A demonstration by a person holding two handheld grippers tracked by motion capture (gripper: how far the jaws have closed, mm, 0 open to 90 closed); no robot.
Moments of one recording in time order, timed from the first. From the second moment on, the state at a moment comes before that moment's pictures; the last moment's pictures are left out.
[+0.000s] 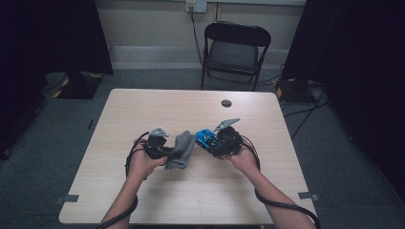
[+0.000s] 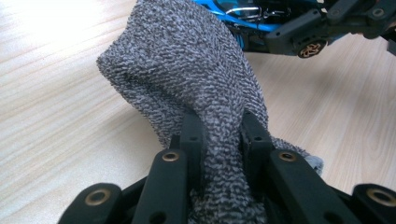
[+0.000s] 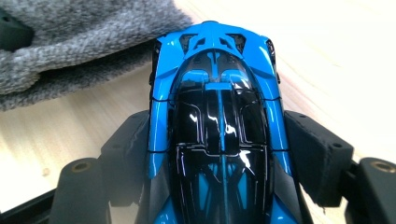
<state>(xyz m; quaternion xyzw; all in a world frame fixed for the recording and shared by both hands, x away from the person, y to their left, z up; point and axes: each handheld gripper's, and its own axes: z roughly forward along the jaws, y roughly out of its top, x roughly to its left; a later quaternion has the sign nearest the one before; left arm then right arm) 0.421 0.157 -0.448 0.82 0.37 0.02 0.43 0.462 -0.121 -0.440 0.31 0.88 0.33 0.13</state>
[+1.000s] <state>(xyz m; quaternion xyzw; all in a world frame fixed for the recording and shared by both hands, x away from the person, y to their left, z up) 0.436 0.146 -0.451 0.82 0.41 0.09 0.39 0.456 -0.118 -0.418 0.31 0.87 0.36 0.13</state>
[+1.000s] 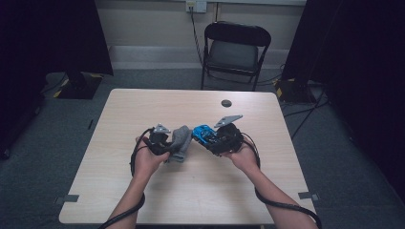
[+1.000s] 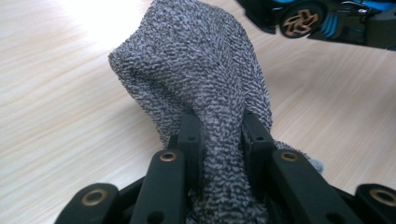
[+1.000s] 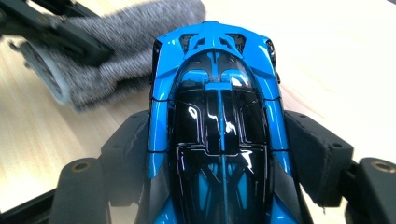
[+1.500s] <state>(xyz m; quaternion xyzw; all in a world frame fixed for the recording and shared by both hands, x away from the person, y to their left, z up) 0.434 0.120 -0.453 0.82 0.40 0.05 0.42 0.453 -0.105 -0.419 0.30 0.87 0.37 0.13</state>
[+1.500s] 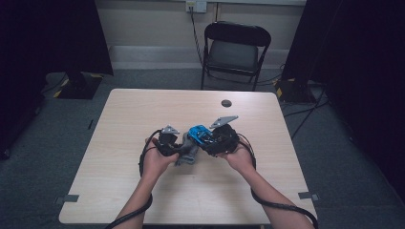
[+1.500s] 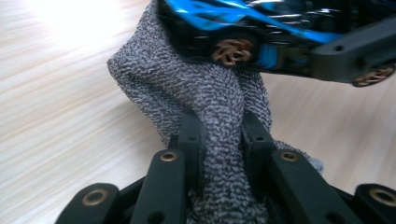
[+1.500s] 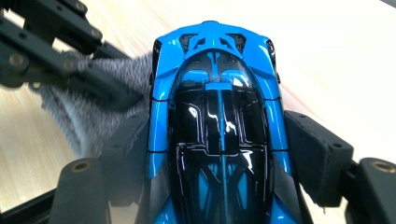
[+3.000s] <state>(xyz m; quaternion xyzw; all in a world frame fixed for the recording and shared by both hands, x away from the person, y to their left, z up) 0.402 0.063 -0.459 0.84 0.31 0.00 0.45 0.472 -0.094 -0.419 0.34 0.86 0.37 0.13</state>
